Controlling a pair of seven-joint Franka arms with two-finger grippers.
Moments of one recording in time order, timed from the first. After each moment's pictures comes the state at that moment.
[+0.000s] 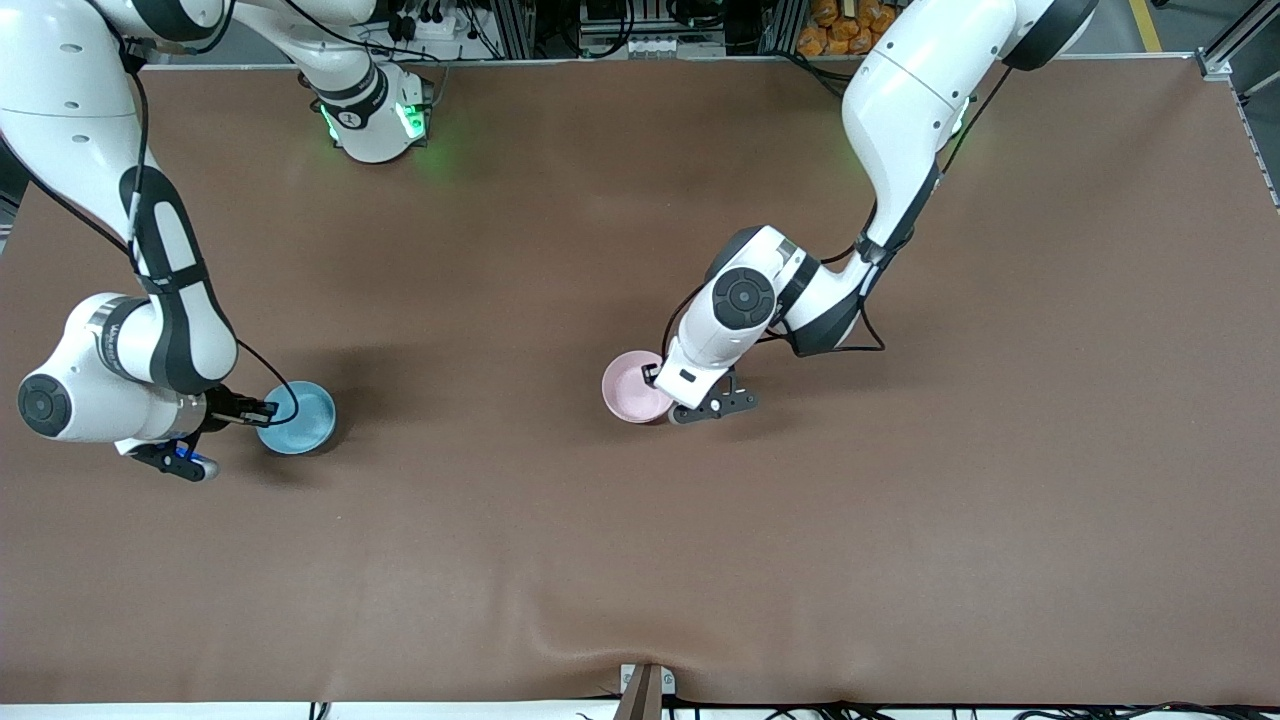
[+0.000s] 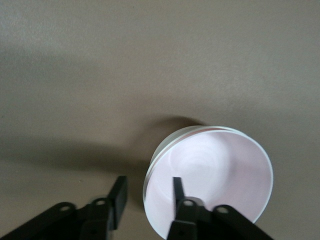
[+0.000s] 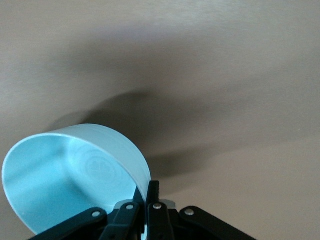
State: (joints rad) left arm -0.46 0.73 -0.27 -1.59 -0.01 2.39 -0.91; right arm -0.09 0.60 -0.09 -1.74 0.13 2.05 0.06
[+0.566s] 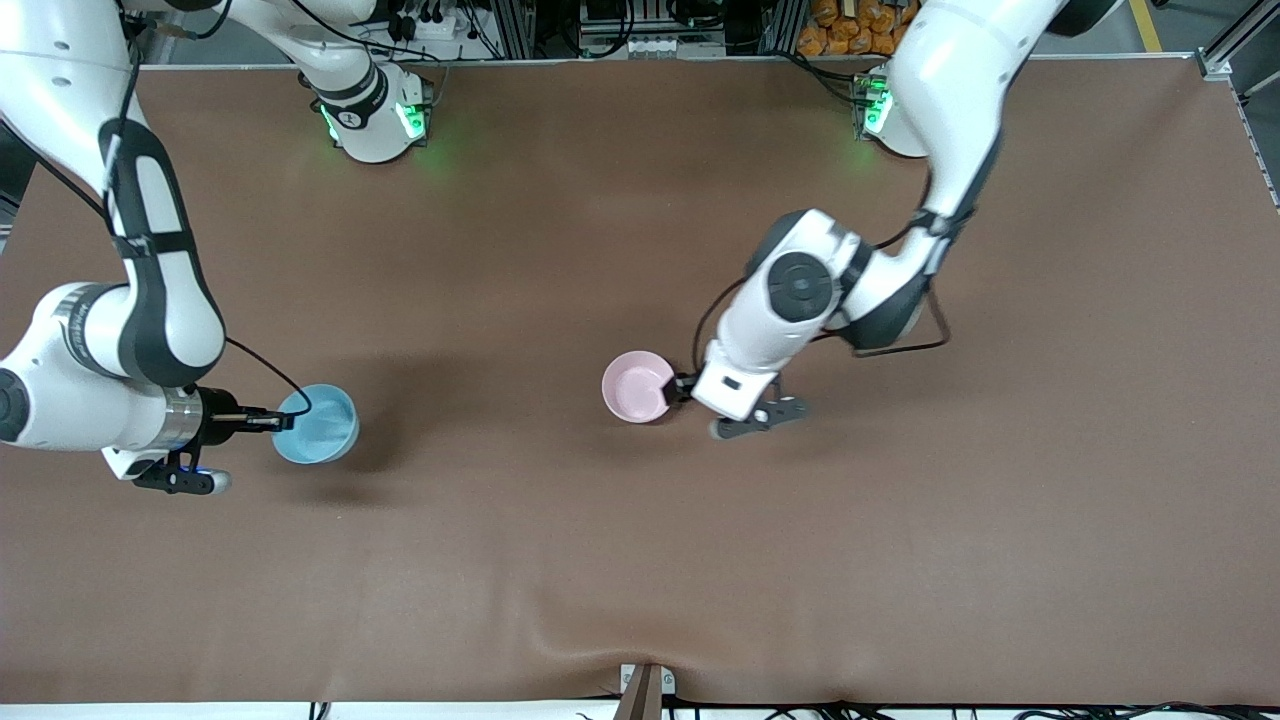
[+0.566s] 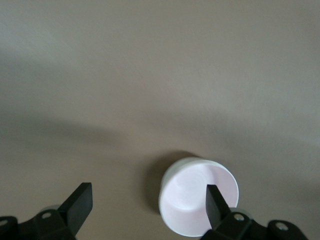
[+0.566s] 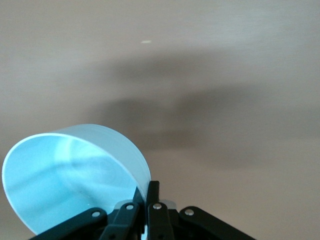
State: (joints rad) left arm -0.36 0.57 -0.27 -1.56 0.00 2.25 -0.88; right arm -0.05 0.51 -0.01 -1.64 0.29 1.93 -0.07
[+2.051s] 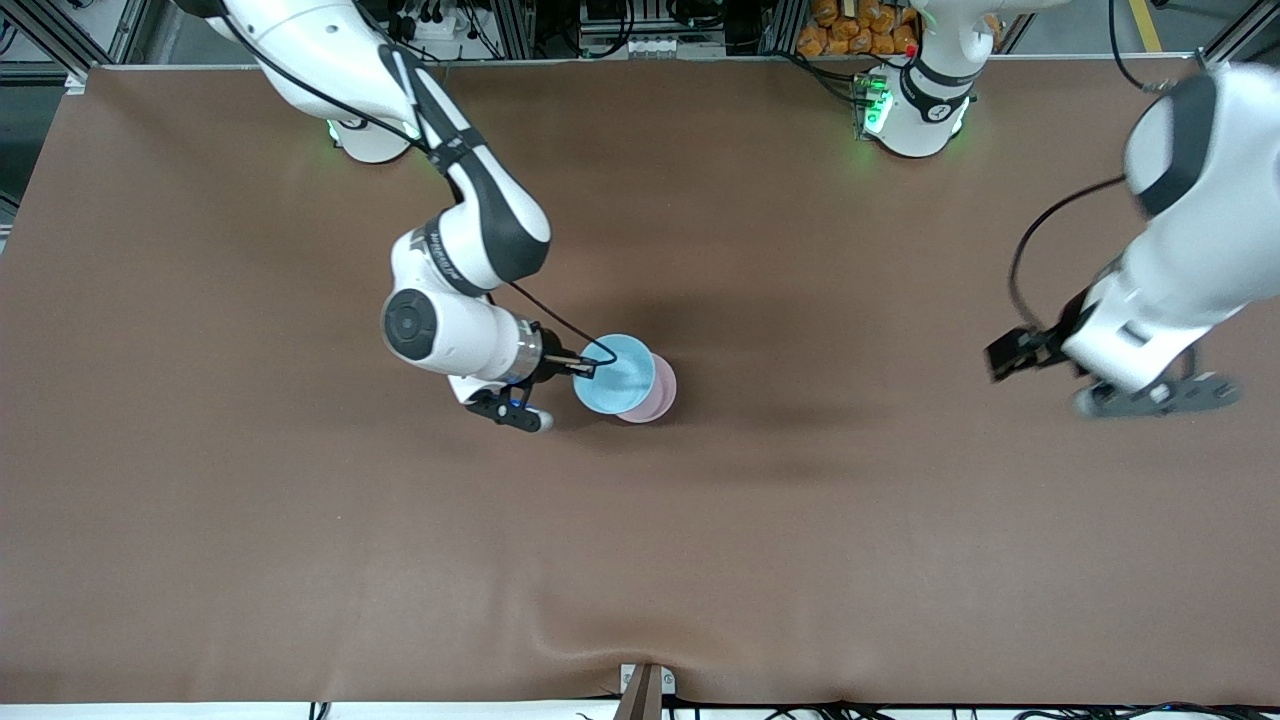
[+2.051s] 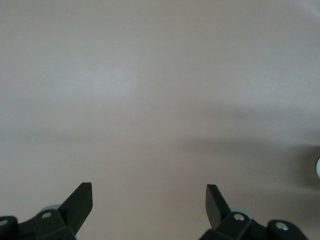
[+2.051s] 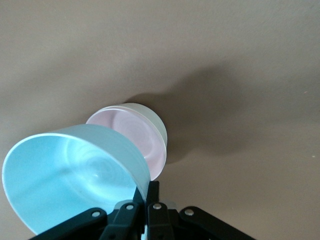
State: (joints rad) left arm 0.02 0.17 -0.17 -1.53 0.07 1.72 -0.23; right arm 0.55 0.57 0.01 -1.63 0.53 2.19 0.57
